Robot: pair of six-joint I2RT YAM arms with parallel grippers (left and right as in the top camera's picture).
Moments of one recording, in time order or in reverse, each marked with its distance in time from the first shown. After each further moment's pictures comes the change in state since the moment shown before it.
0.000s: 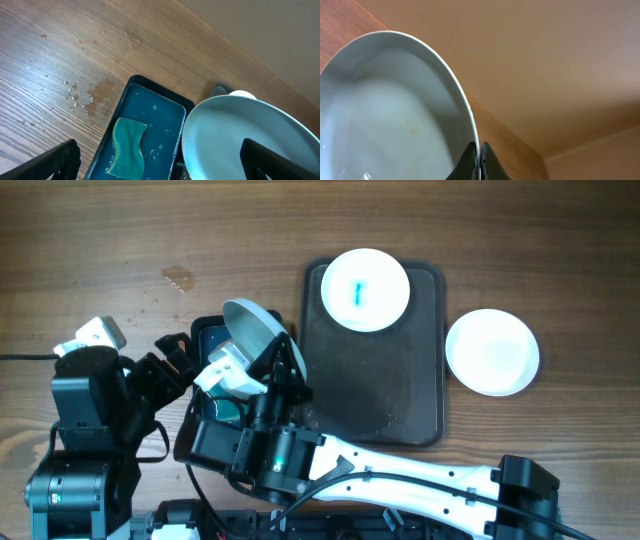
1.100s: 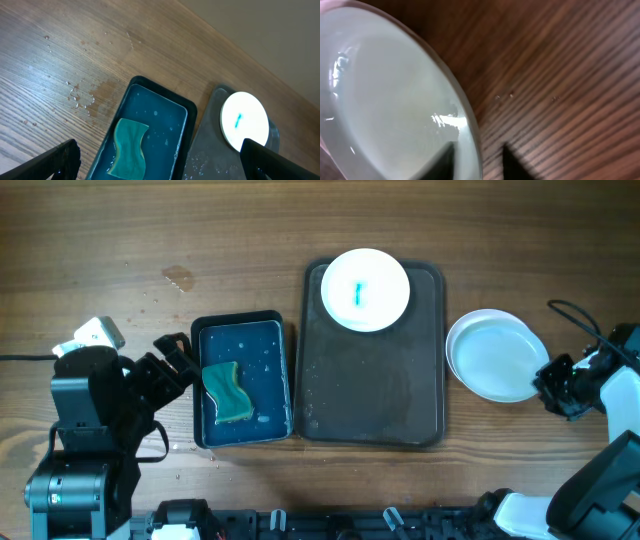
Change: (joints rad) left arm 0.004 0.000 0.000 0.000 -0.007 0.000; right arm -1.946 -0.241 -0.632 -0.072 -1.586 0.248
